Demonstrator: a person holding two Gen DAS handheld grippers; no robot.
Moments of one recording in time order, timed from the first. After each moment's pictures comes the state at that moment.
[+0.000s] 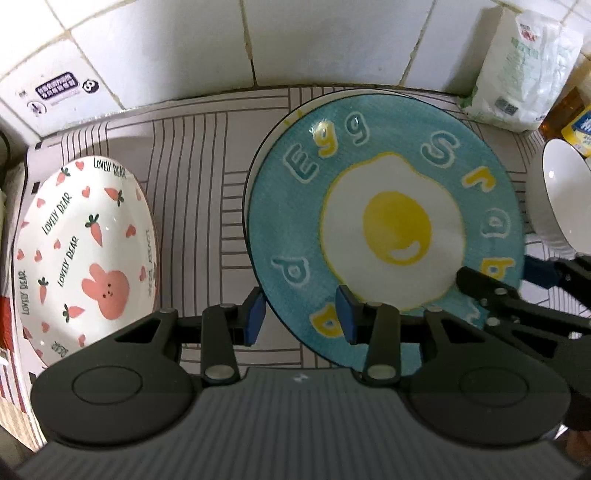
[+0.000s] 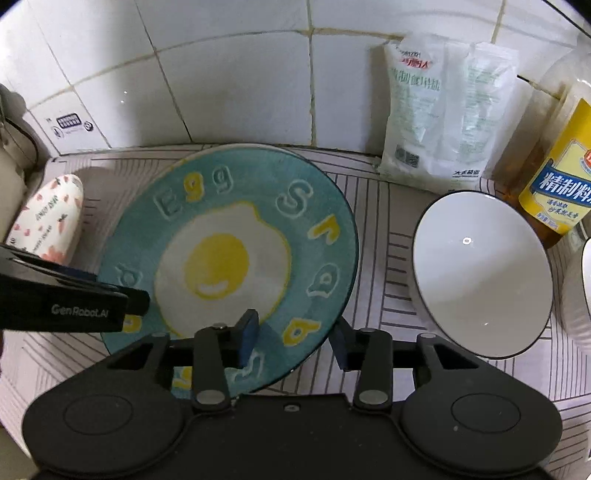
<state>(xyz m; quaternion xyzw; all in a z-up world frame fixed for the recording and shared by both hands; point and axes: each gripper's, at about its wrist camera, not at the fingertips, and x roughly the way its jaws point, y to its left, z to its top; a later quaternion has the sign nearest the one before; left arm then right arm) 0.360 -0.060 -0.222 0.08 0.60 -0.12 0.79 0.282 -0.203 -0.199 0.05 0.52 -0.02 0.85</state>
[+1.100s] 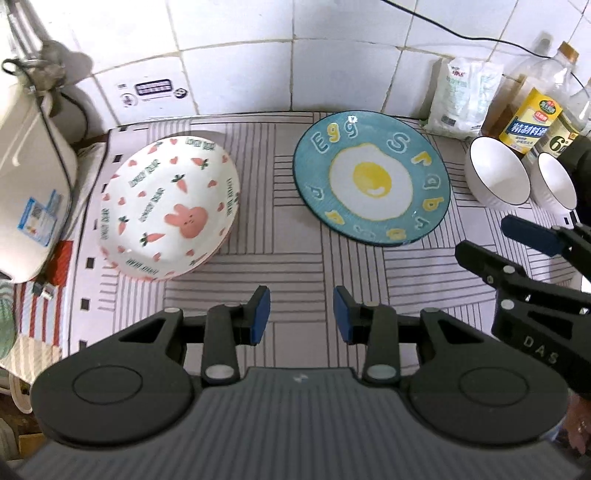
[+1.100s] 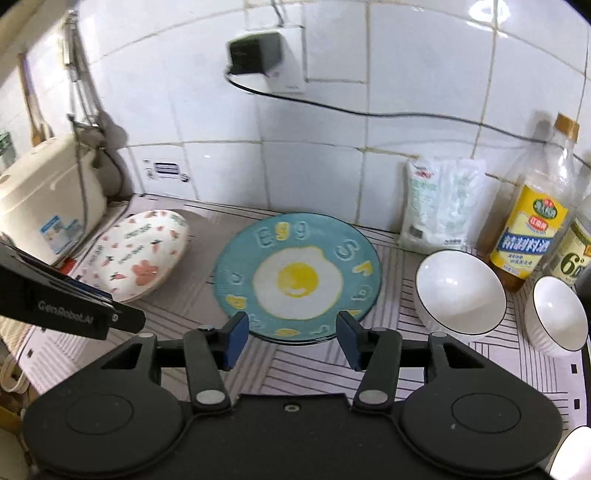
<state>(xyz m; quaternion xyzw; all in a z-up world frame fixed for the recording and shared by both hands) 0.226 0.023 -0.125 0.05 0.52 -0.13 0.84 0.171 -0.154 -0.106 0.01 0.38 0.03 0.92</state>
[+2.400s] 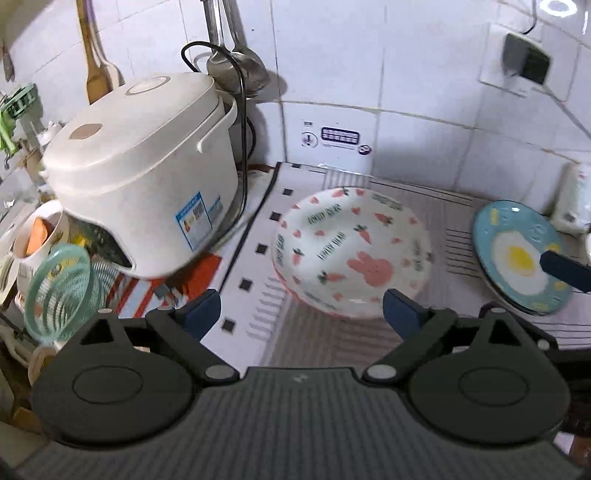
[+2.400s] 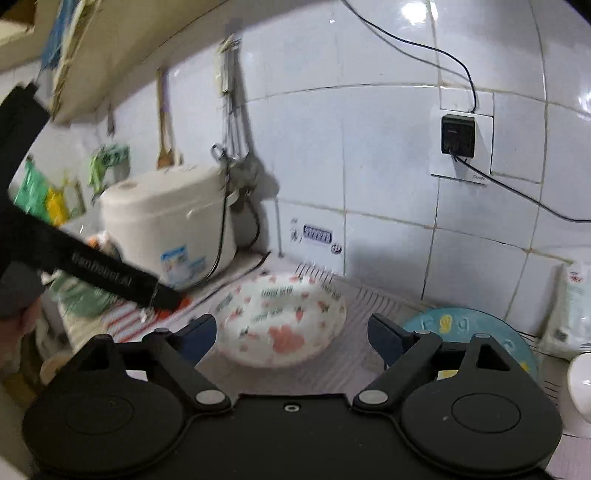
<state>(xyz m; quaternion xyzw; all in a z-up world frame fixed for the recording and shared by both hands) 0.223 0.172 -0.140 0.01 0.39 0.02 0.92 0.181 -0.041 -0.126 -0.01 0.23 0.20 0.95</state>
